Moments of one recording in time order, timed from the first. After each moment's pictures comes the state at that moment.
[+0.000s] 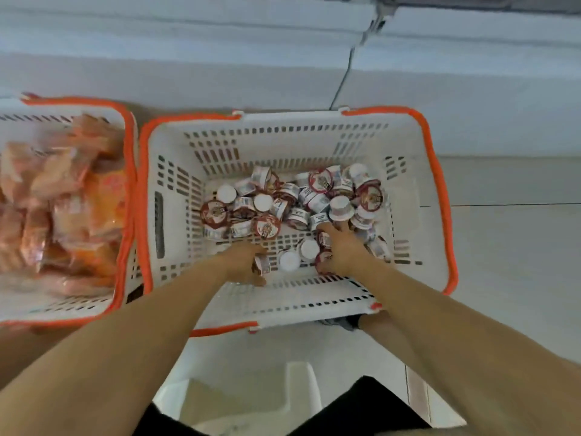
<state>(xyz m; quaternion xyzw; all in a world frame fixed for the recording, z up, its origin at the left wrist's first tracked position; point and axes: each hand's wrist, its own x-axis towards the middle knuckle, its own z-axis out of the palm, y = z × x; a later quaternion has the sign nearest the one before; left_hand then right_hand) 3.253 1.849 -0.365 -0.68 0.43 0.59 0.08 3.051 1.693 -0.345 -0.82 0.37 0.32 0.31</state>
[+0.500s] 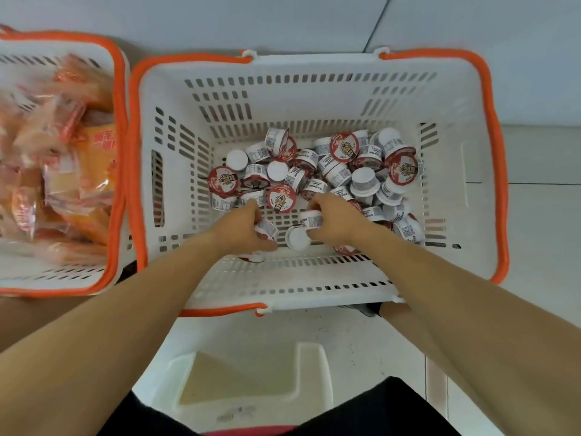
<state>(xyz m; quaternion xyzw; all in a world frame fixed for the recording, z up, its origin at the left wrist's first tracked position) 3.259 1.867 -0.377 -0.78 0.38 0.50 -0.05 3.094 1.706 -0.368 -0.83 0.31 0.25 0.39</state>
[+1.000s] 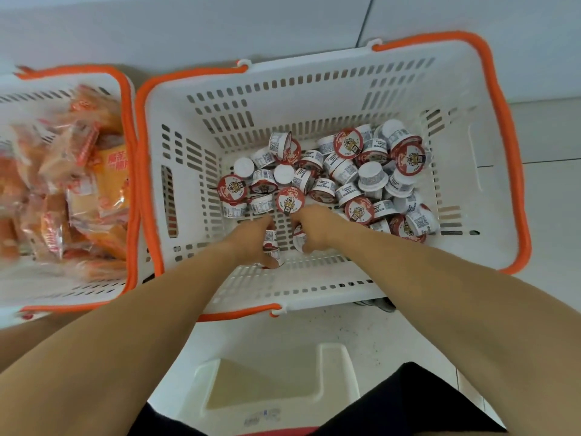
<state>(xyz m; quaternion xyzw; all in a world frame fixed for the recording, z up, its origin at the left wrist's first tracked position) 3.256 1.873 -0.383 -0.75 0.43 0.50 0.05 3.127 1.739 -0.398 -0.86 0.21 0.33 0.33</state>
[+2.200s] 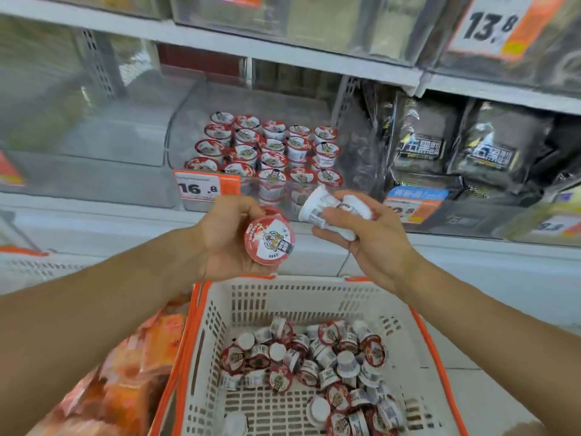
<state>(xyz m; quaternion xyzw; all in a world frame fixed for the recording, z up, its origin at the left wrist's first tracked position) 3.365 1.805 -0.031 -0.52 0.11 0.61 -0.58 3.193 1.672 -0.023 -0.53 0.29 -0.28 0.75</state>
